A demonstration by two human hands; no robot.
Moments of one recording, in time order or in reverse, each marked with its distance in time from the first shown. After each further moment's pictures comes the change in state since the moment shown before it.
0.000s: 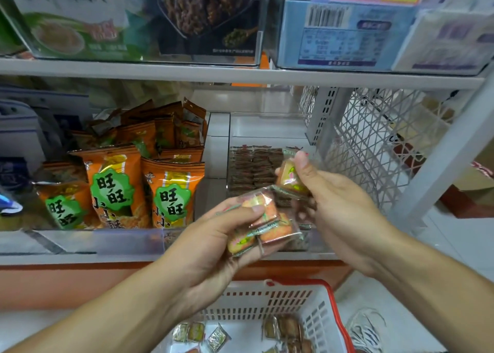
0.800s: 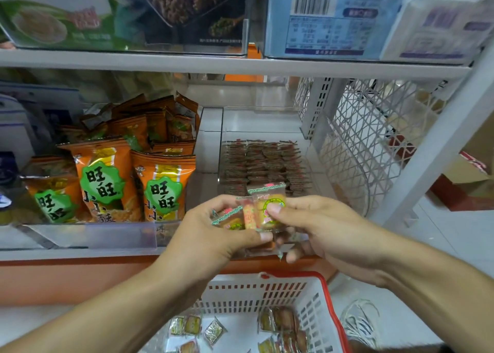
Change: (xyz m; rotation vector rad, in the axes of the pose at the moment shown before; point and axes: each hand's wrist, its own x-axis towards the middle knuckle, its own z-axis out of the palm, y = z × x) left_hand -0.007 -0.012 0.004 0.364 0.098 0.175; right_hand -0.015 0.014 -0.019 -0.219 -0.331 0.230
